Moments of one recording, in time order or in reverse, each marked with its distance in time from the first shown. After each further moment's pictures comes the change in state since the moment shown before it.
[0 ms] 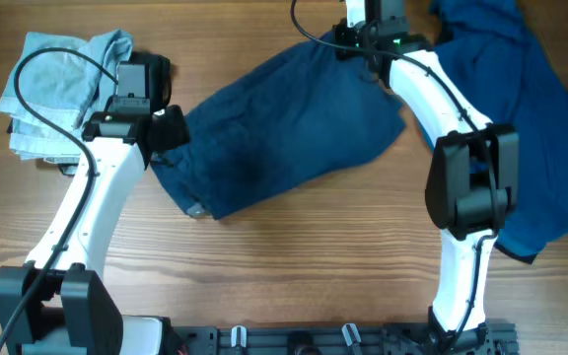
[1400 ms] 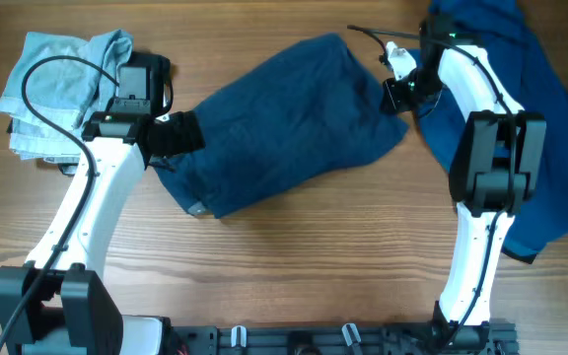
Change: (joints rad) left arm 0.000 0.000 0.000 -0.068 0.094 -0.003; right arm -0.232 0.138 0.092 -0.735 -0.242 -0.259
